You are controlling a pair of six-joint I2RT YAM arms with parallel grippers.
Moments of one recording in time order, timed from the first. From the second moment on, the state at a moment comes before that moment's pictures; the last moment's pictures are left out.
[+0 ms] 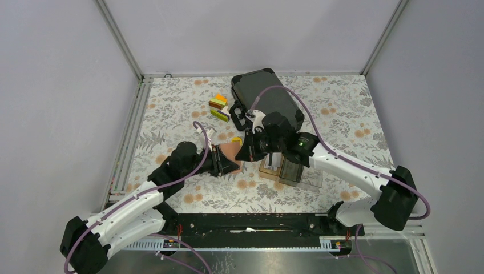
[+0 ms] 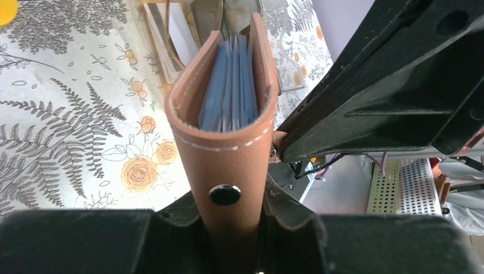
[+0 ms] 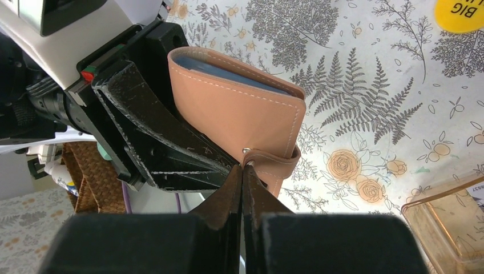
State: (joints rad) left arm -0.69 0.81 0.48 -0.02 0.39 -0.76; right arm 0.88 1.35 1.07 -0.30 -0.35 0.63
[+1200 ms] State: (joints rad) left arm -0.68 0.81 0.48 0.02 0.32 -0.79; right arm 0.93 1.34 1.08 -0.28 -0.13 0.77
